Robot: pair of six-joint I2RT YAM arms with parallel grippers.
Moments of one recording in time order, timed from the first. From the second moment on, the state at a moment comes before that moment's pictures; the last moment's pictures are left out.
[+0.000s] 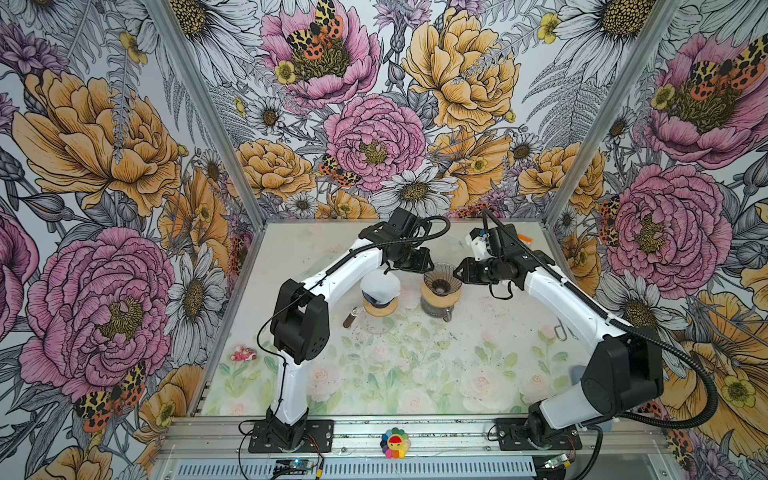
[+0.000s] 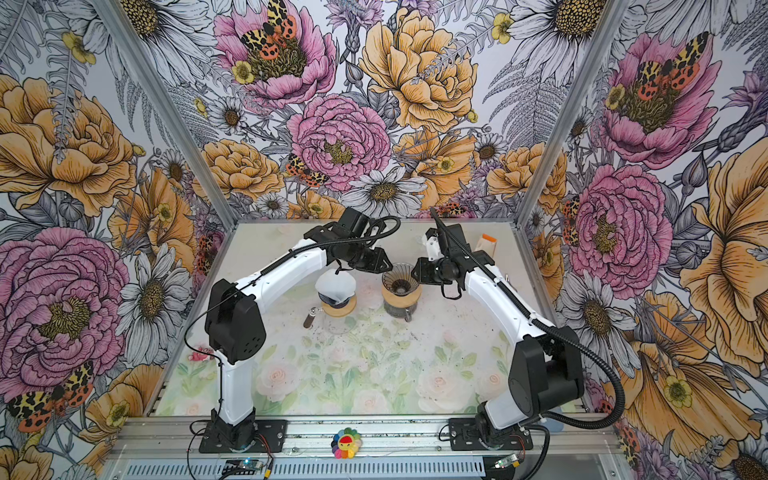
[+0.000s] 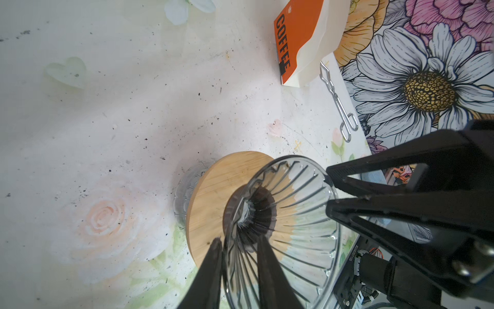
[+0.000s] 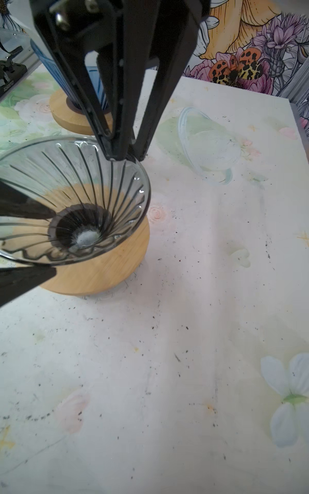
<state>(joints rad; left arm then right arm) -0.61 2.02 1.87 -0.76 0.42 -0.30 0.28 1.51 1.27 -0.68 -0.35 0.28</state>
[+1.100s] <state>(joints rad) -0.63 1.66 1.67 -0.64 0.31 -0.27 -0.10 1.42 1.21 -0.70 -0.17 0.26</state>
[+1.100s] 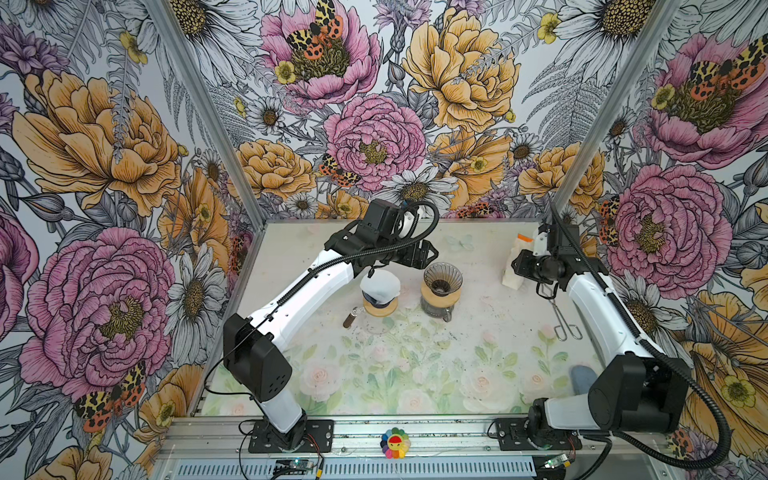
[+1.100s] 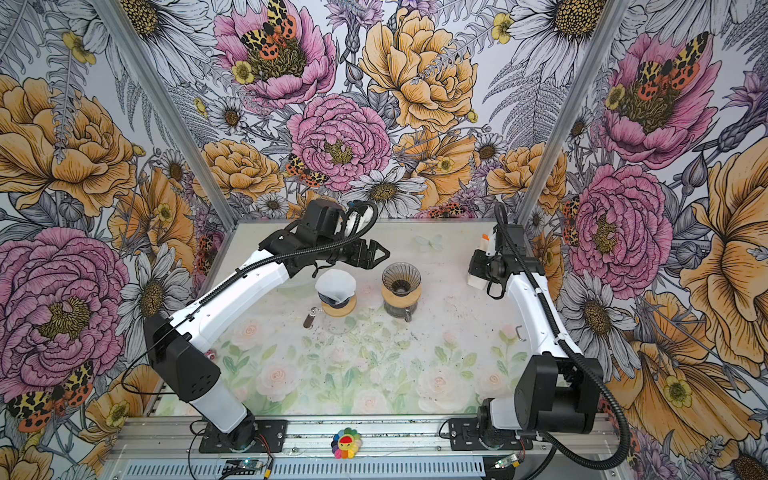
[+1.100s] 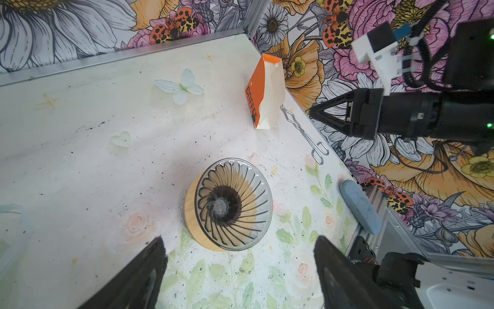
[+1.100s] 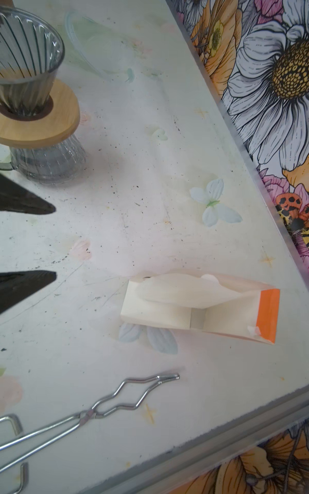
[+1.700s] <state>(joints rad) -0.63 1.59 1.52 -0.52 0.28 -0.29 -0.15 1.76 1.31 -0.61 -0.11 0.27</state>
